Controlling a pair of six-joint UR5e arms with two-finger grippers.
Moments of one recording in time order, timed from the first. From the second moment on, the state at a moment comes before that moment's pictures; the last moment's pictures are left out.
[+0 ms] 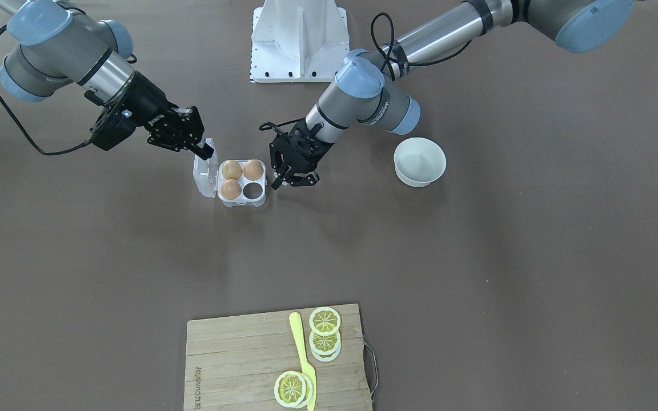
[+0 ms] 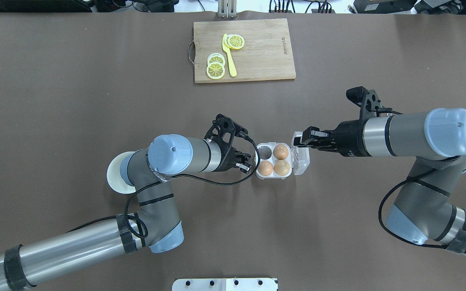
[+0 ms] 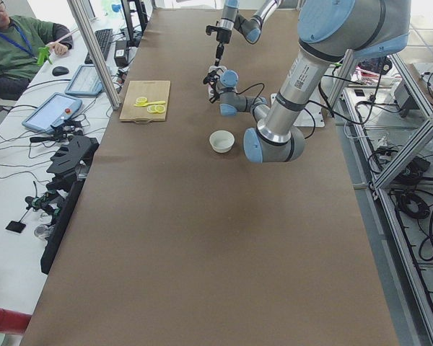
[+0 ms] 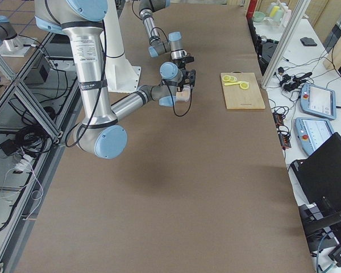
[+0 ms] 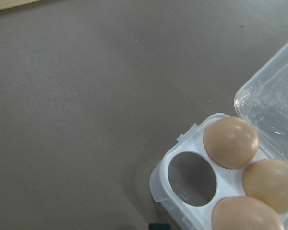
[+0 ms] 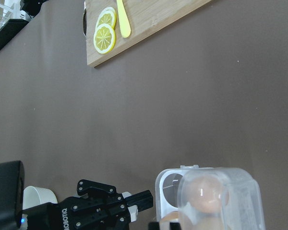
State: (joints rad) left arm -0.41 -2.33 -1.27 -2.52 -1.71 -0.76; right arm 0.63 -1.38 1.82 -0.57 1.94 1.53
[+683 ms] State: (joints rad) left arm -0.42 -2.33 -1.28 -2.52 -1.72 -0.76; right arm 0.58 -1.37 1.82 -0.56 1.87 1.53
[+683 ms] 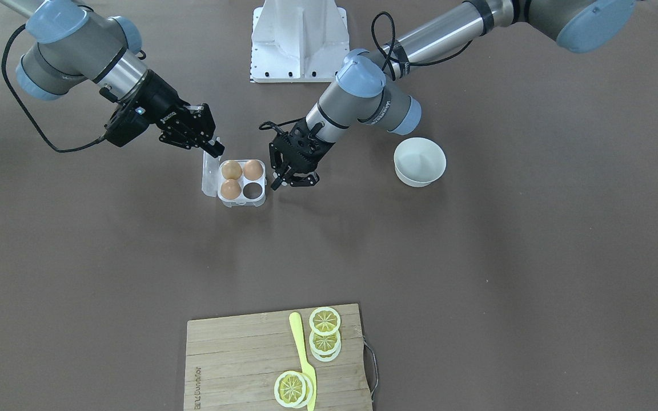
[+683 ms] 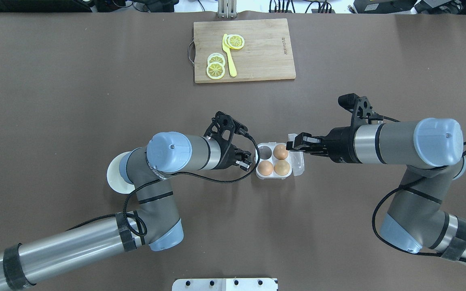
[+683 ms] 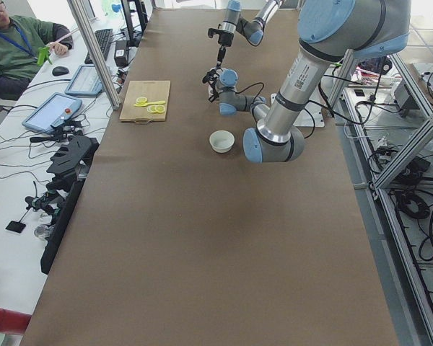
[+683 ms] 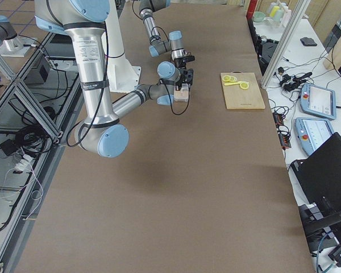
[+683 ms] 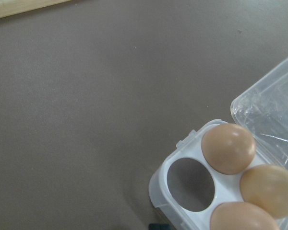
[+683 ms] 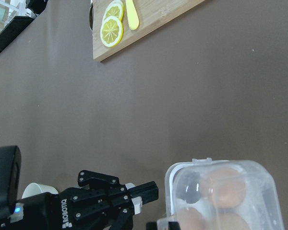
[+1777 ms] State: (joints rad) left arm -0.54 -2.32 -1.29 -2.51 -1.88 -0.77; right arm 0.54 -1.34 1.81 -0.57 1.81 1.53
